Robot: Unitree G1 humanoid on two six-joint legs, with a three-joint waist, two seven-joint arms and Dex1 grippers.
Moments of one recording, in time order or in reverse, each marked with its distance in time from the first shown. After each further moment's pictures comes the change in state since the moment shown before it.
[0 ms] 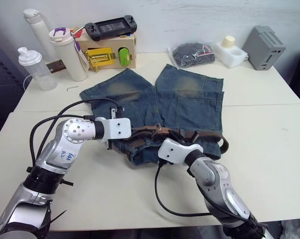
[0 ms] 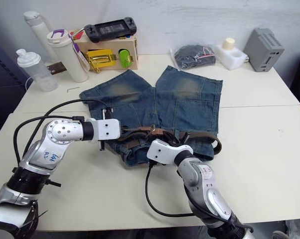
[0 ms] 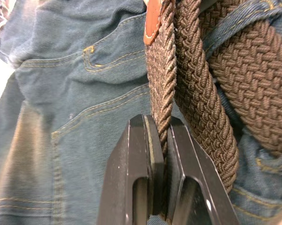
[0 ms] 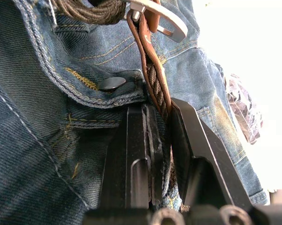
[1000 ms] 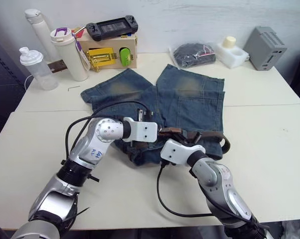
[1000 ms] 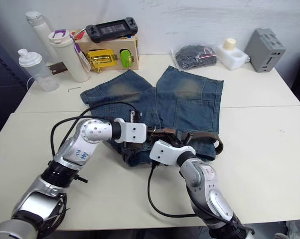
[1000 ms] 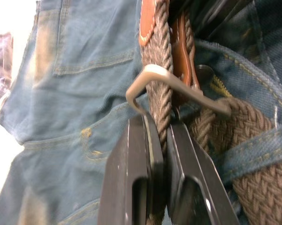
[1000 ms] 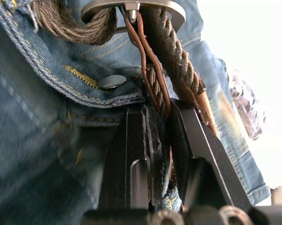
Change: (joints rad) left arm -0.080 -0.267 -0.124 0.123 0.119 -0.029 0.013; right arm 0.029 -0.006 -0.034 0.014 -0.007 -0.020 0.036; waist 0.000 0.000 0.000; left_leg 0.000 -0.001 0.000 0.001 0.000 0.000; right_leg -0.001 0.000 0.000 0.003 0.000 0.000
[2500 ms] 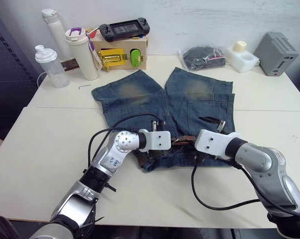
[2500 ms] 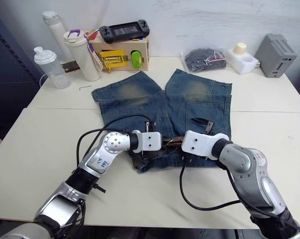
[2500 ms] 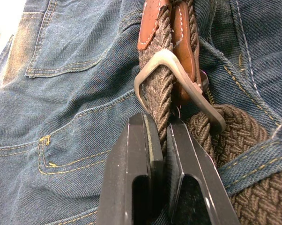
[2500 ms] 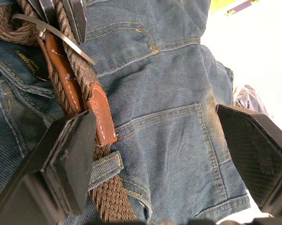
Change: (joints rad) left arm 0.046 -0.172 -0.043 0.154 0.008 -0.093 0.109; right arm -0.026 -0.352 -0.334 -0.095 0.372 -0.085 0.301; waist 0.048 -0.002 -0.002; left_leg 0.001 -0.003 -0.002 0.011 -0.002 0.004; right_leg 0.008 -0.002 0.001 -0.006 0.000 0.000
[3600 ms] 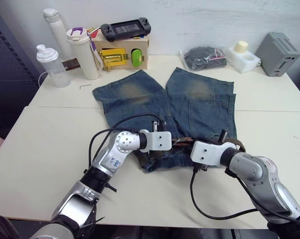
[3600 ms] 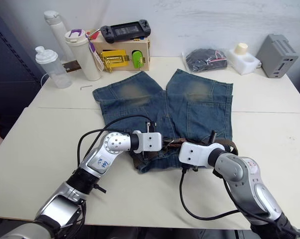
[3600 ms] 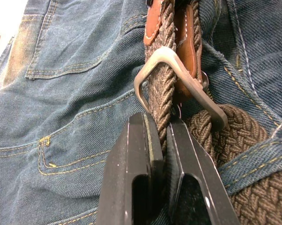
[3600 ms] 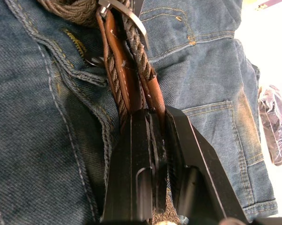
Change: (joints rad) left arm 0.001 -0.003 -0.001 0.007 -0.001 -0.026 0.007; right arm 0.076 -0.015 0.075 0.029 -0.051 -0.047 -0.054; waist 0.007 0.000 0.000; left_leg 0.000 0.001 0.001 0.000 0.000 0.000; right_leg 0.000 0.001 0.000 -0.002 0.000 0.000
